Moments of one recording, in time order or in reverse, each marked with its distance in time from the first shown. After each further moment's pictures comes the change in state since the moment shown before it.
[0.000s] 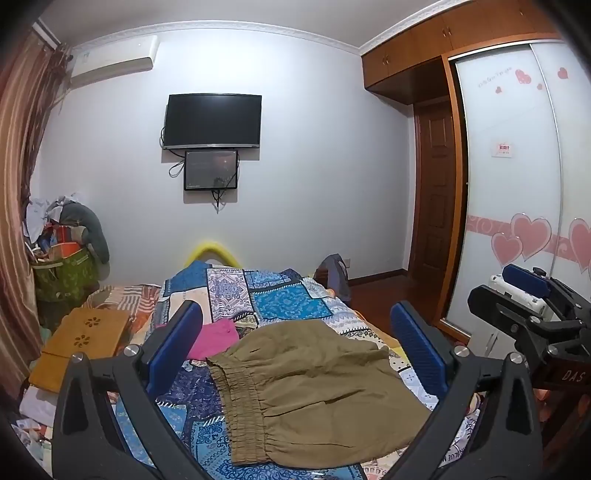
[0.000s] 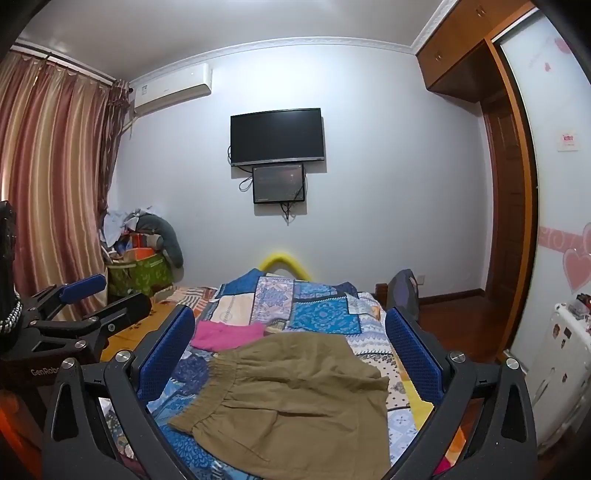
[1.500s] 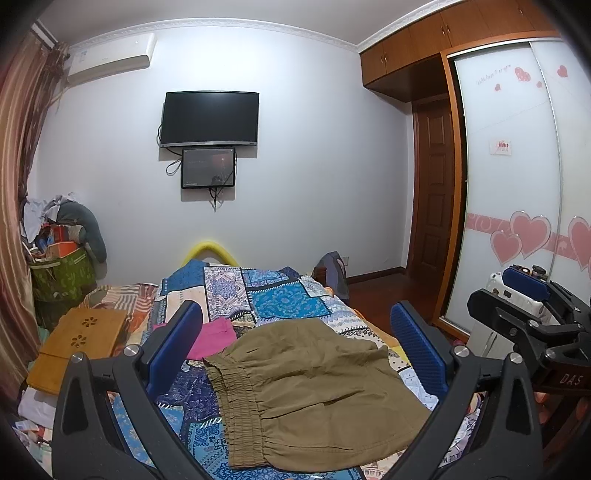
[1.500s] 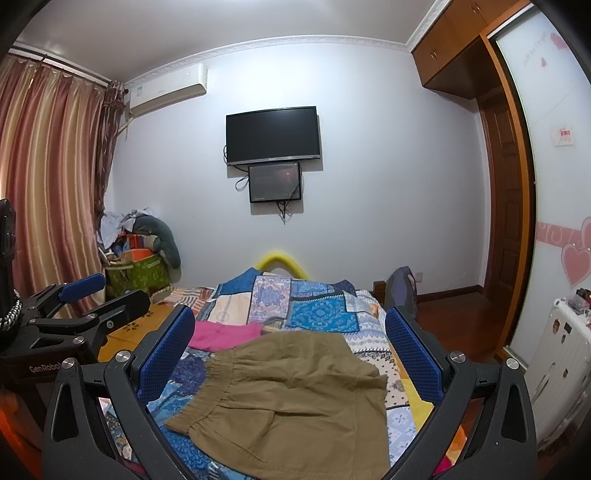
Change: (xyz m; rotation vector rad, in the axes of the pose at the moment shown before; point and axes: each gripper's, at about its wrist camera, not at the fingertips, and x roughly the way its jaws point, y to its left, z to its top) left arm 0.009 -0.001 0.003 -0.005 0.016 -0.009; right arm 0.007 -0.008 -0.003 0.013 0.013 -0.009
